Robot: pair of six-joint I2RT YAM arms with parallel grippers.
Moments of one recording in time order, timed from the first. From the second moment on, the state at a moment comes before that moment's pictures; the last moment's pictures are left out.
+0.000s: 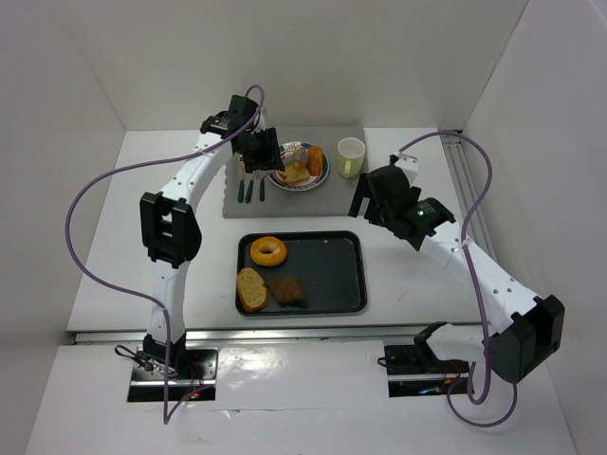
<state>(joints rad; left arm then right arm) -0.29 2.21 2.19 -0.92 0.27 -0.45 0.53 1.23 1.15 -0.69 0.41 0.65</state>
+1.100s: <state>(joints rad) -0.12 1.77 1.90 -0.90 -0.04 -0.42 0.53 1.25 1.15 -0.69 0.40 0.65</state>
